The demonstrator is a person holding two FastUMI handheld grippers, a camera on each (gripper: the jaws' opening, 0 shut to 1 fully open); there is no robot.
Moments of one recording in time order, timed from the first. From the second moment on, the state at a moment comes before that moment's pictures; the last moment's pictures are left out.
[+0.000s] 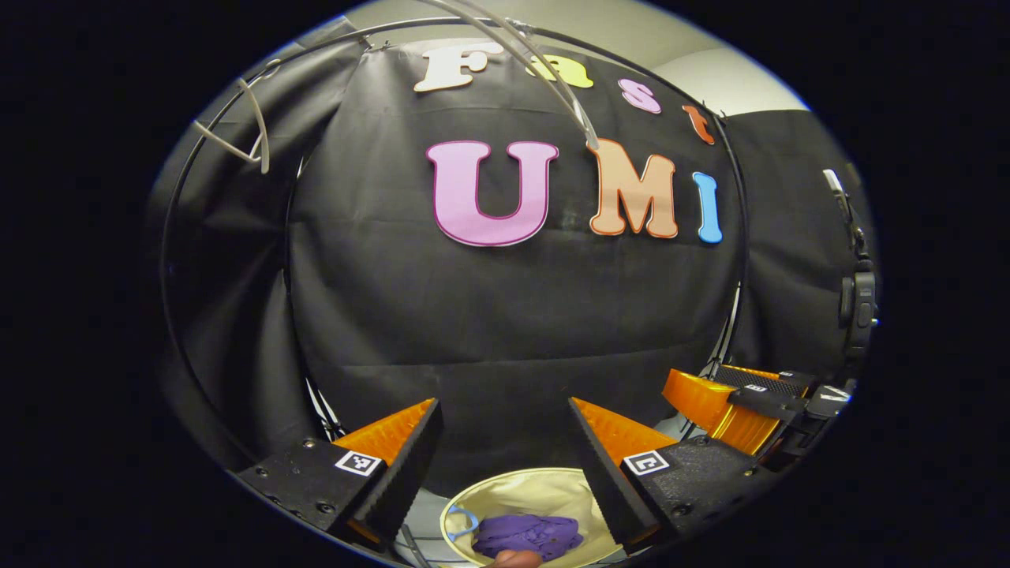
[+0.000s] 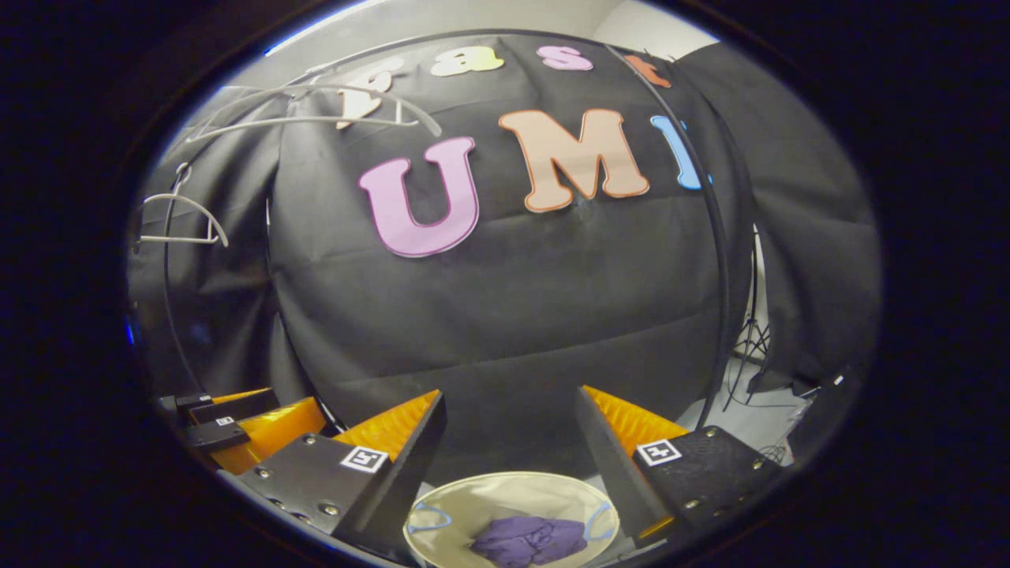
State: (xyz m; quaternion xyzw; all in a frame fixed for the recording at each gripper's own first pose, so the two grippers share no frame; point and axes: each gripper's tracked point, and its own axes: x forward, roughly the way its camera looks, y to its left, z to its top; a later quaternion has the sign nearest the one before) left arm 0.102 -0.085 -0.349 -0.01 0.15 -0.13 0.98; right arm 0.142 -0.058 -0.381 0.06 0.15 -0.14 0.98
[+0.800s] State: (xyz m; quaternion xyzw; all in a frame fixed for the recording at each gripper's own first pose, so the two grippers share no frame) left arm 0.085 -0.077 -0.211 -0.06 0.10 -0.13 0.99; right arm 0.133 -0.039 -0.242 -0.02 0.12 -0.10 0.99
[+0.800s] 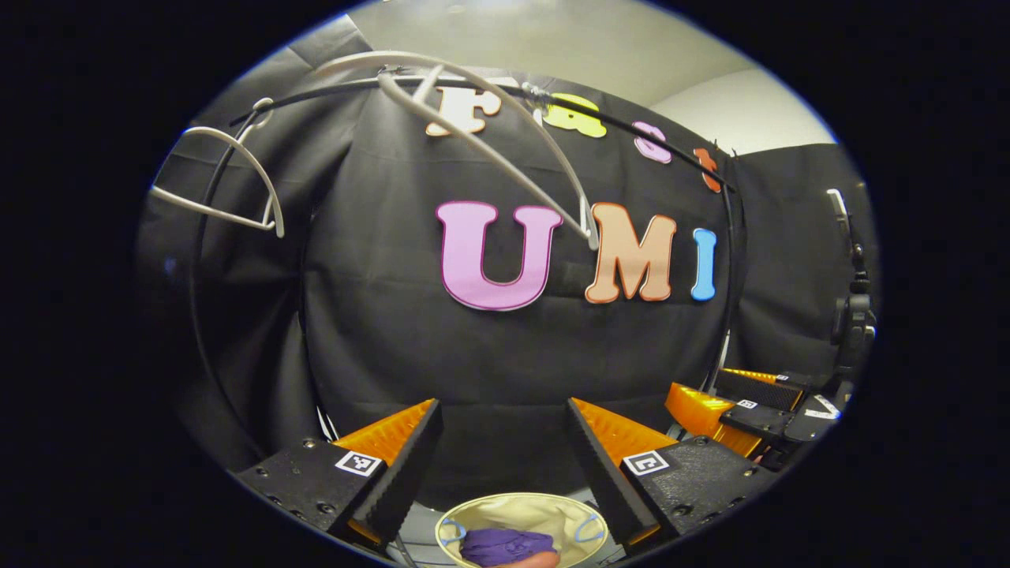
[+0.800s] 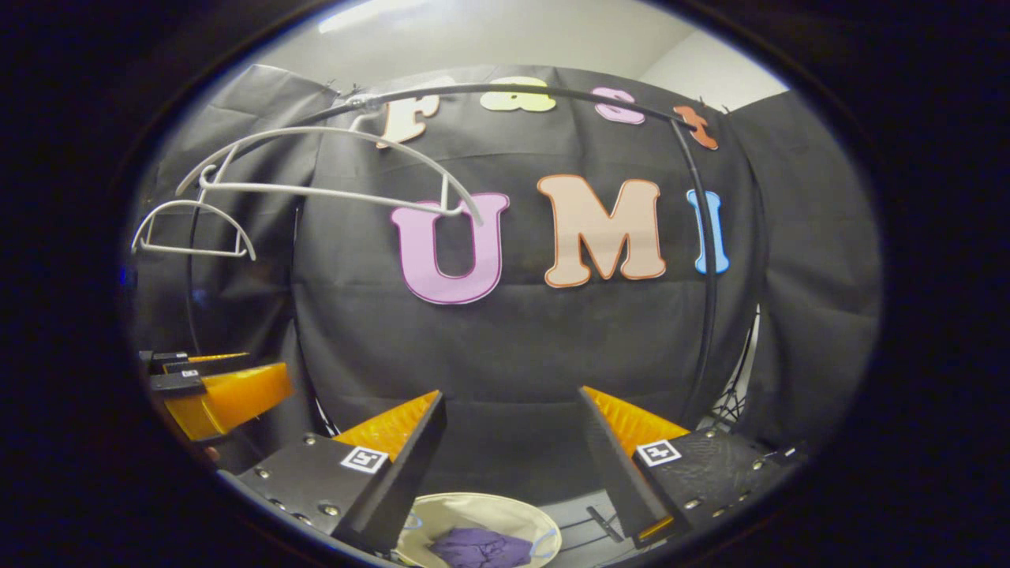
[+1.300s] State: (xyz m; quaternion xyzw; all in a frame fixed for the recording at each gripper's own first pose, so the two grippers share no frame) left arm 0.063 -0.057 -0.130 -0.05 0.06 -0.13 0.99; right arm 0.094 -0.034 -0.147 0.00 0.07 -0.06 1.00
